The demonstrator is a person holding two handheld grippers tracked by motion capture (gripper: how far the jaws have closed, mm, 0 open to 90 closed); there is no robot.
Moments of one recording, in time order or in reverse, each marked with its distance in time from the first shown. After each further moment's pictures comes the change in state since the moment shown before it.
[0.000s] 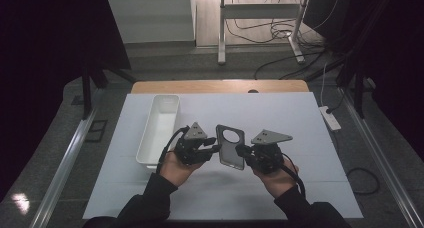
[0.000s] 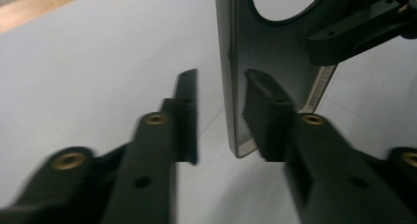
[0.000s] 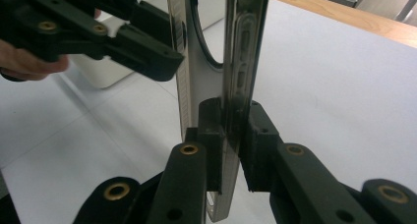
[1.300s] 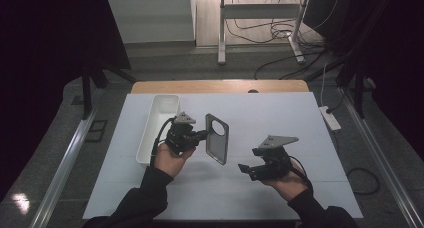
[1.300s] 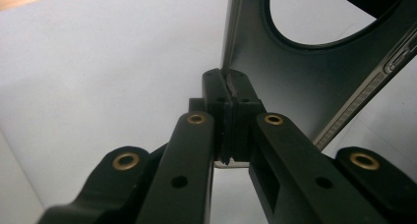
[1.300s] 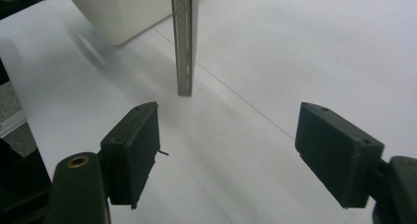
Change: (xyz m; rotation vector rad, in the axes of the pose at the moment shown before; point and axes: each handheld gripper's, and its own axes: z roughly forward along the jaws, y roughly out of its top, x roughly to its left) left arm 0.036 0.006 -0.008 0.030 0.065 -0.174; right arm -0.018 -0.022 -0.007 0.109 0.093 0.010
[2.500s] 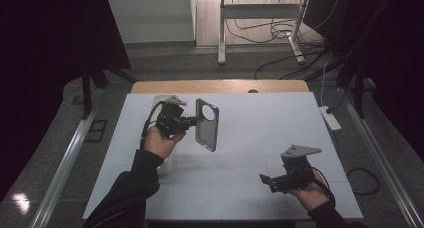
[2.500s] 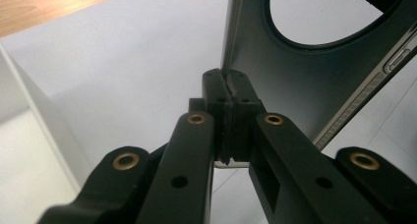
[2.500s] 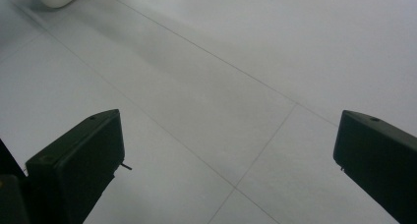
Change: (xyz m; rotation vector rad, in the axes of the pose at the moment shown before) left arm 0.038 0.032 -0.020 0.058 0.052 -0.025; right arm -0.021 -0.044 -0.033 0.059 -0.124 0.091
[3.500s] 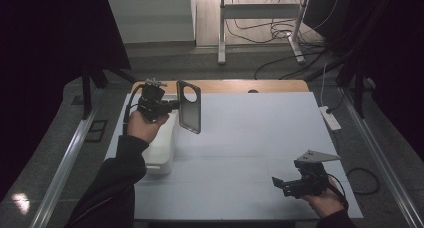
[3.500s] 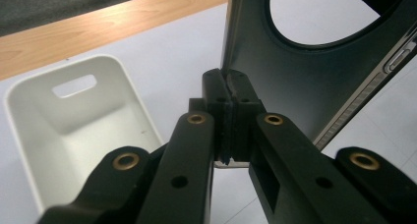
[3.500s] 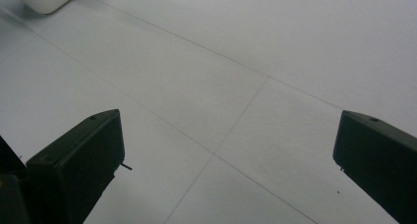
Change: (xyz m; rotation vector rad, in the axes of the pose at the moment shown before) left arm 0.038 0.022 -0.037 -0.026 0.086 -0.087; right arm -0.015 -0.023 -0.022 -0.039 -0.028 0.069
